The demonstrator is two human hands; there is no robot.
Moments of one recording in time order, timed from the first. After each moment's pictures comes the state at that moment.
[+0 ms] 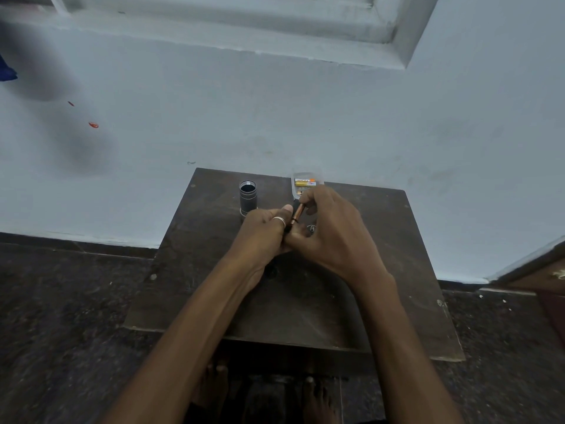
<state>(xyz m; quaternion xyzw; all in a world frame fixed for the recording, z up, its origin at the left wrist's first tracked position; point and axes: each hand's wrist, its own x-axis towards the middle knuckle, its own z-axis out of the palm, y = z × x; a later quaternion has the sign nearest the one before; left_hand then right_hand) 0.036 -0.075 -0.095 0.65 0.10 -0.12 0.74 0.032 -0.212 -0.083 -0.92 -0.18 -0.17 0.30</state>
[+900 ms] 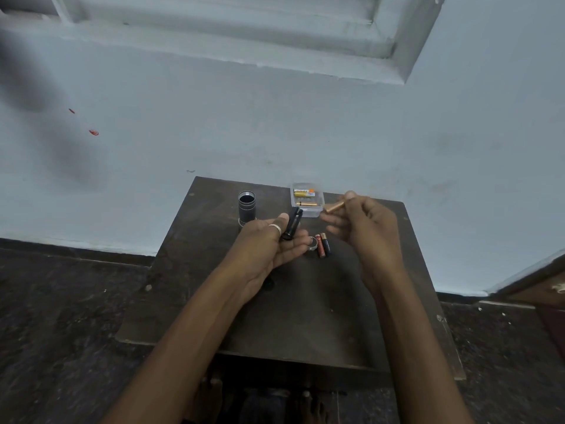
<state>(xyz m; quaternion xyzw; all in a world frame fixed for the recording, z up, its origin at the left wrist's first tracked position) 0.033 -0.076 -0.079 0.52 0.15 -0.16 0.82 0.046 -0.239 -0.079 -0.68 0.10 -0.08 0.72</state>
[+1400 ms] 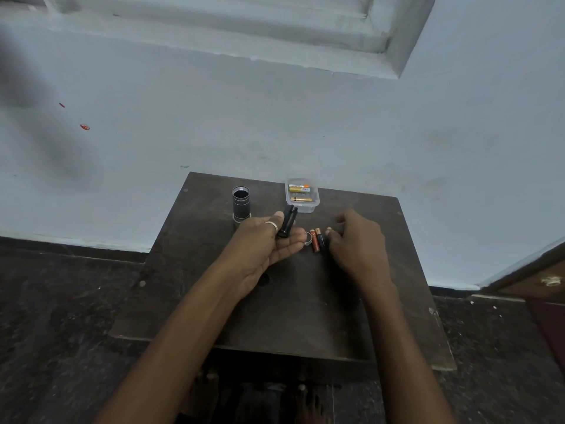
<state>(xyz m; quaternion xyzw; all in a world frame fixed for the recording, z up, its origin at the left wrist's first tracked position) 0.032 -0.081 -0.077 0.52 0.17 -0.18 0.82 0.041 -0.245 -0.096 -0.96 0.10 -0.04 0.25</state>
